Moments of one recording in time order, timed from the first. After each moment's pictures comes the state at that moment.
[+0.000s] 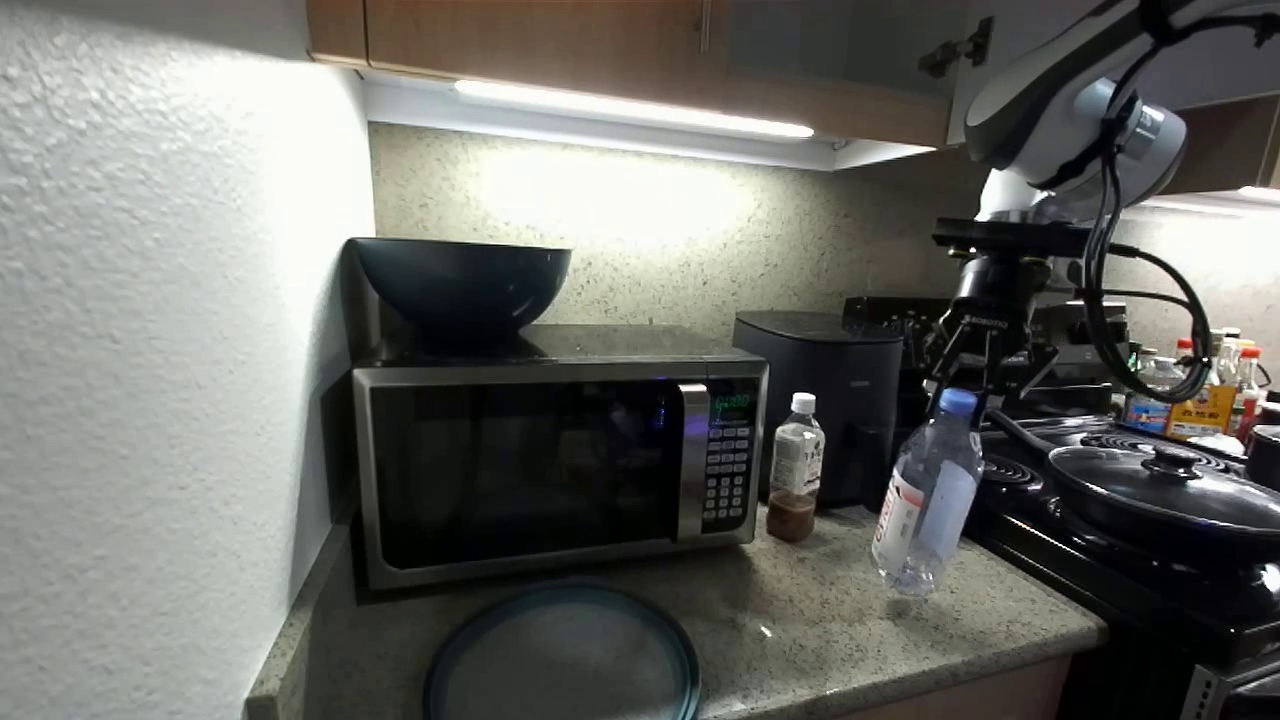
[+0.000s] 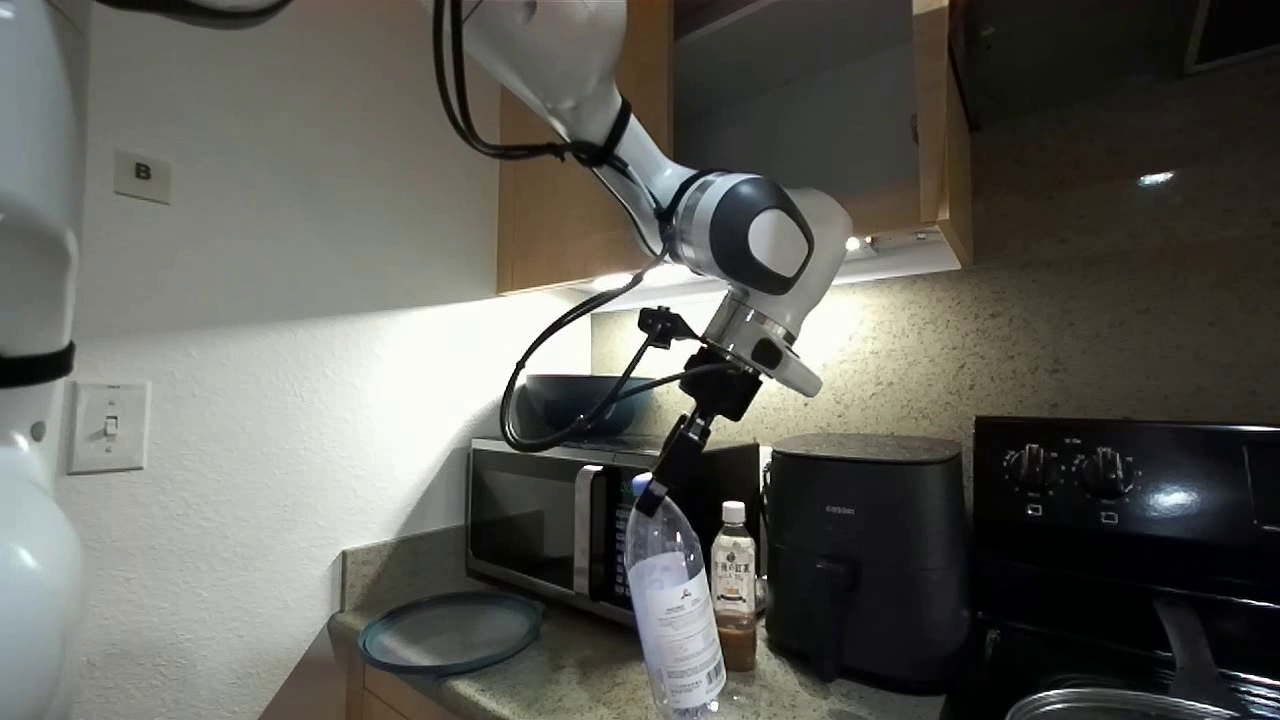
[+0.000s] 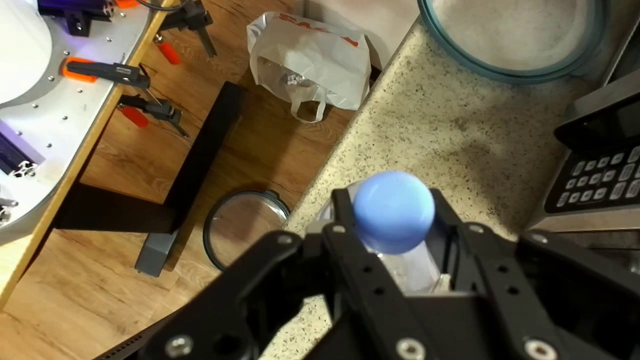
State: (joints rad) arm -0.21 -0.02 -0.15 -2.05 0.42 1.68 0.71
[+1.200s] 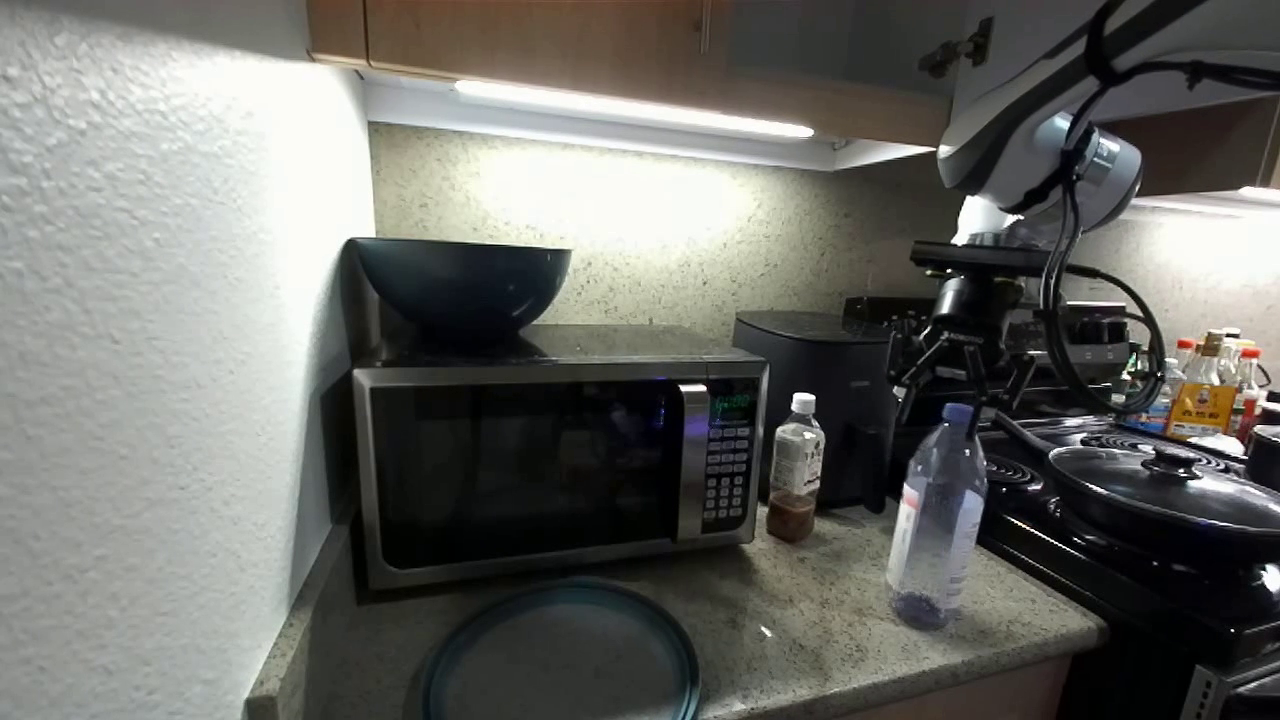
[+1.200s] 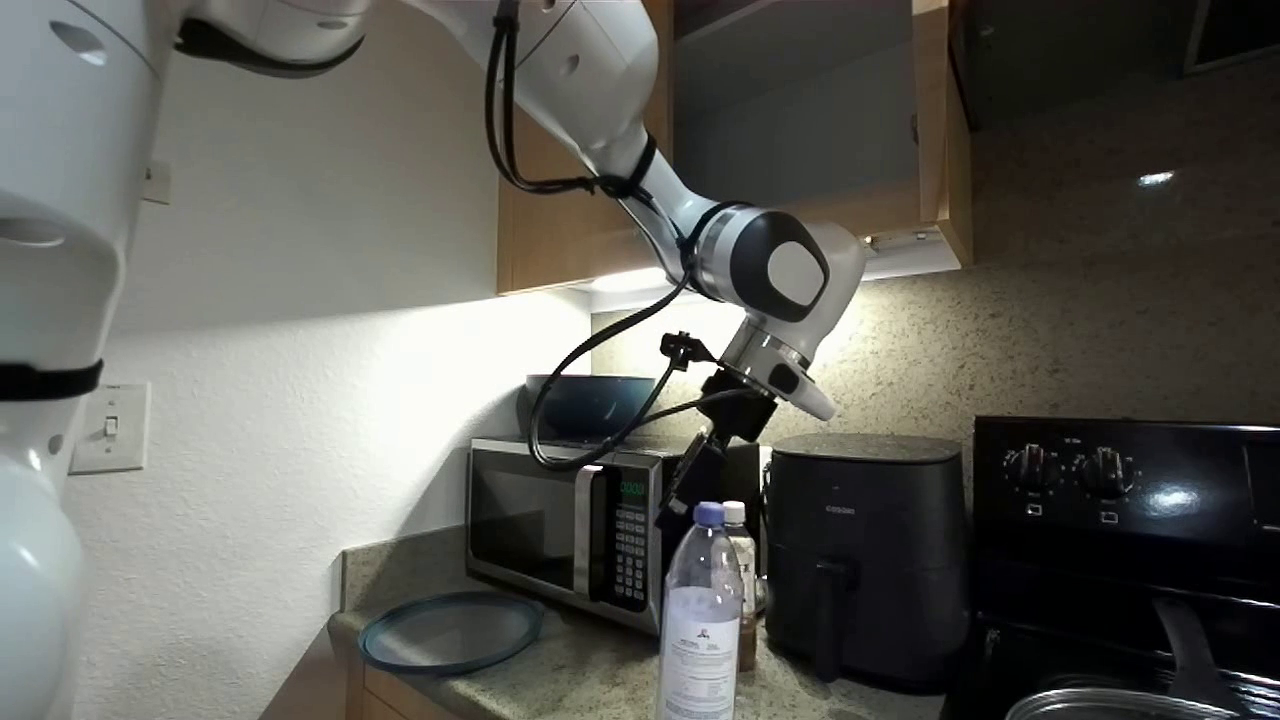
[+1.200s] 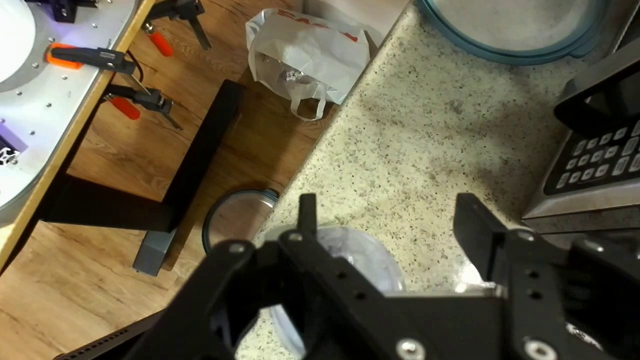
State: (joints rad) arm -0.20 0.09 -0.16 -1.97 0.44 1.68 0.70
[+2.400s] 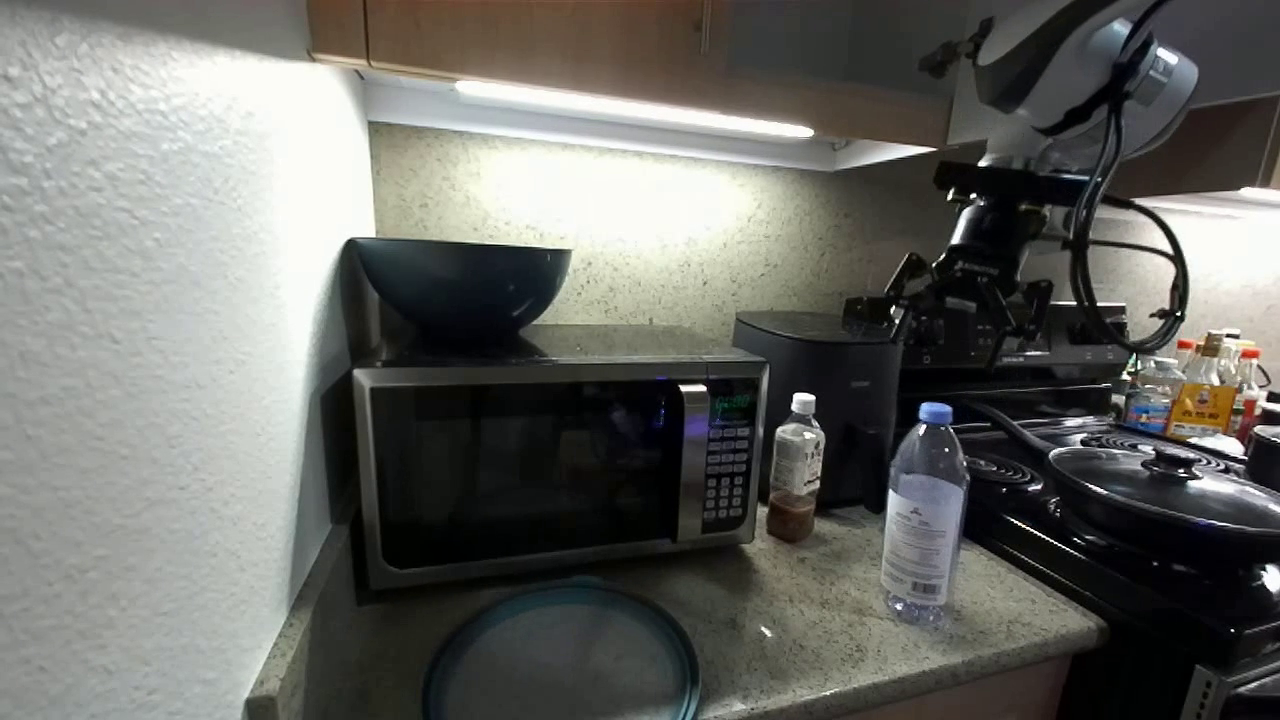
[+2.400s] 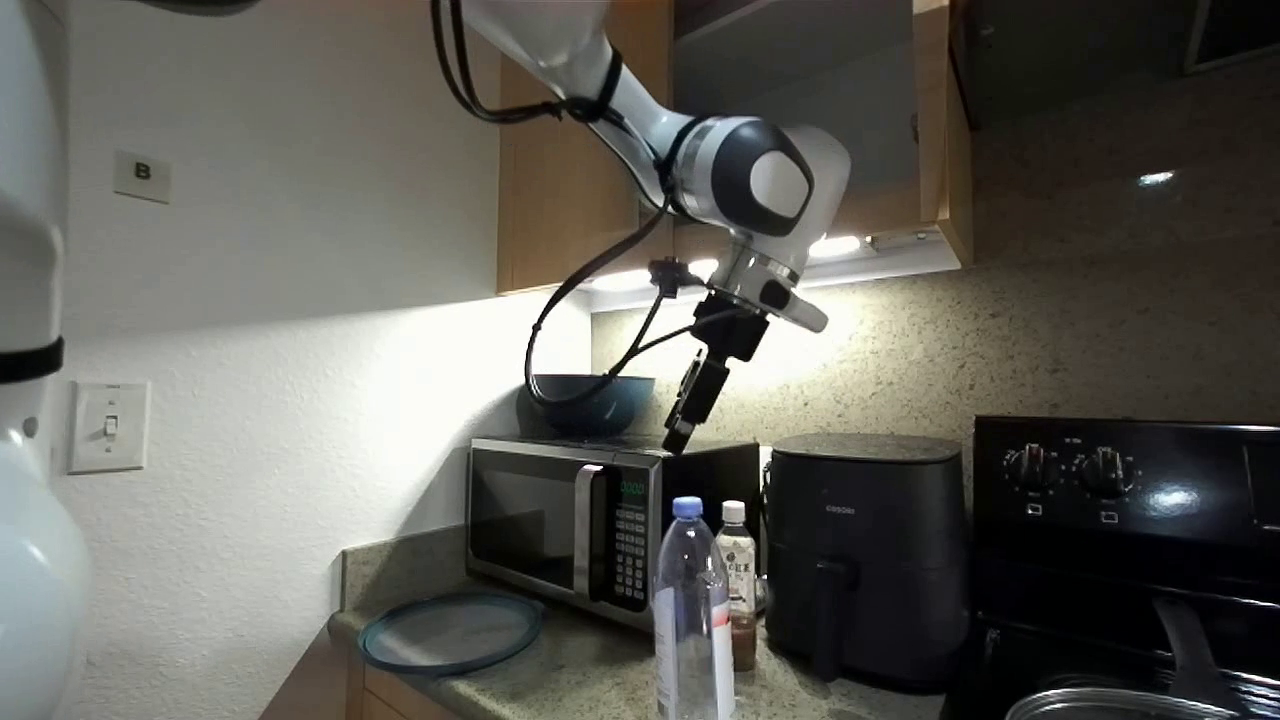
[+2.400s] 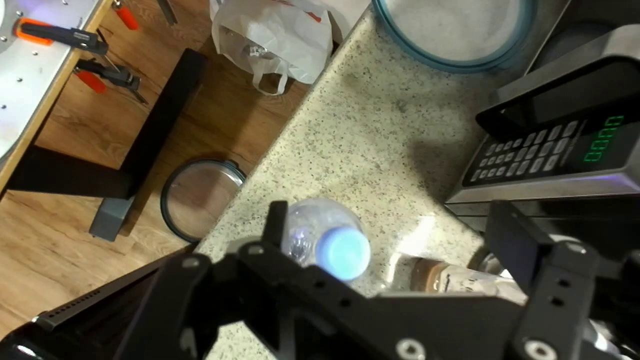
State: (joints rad) arm -0.19 -0.06 -0.17 -1.95 0.43 1.68 0.70
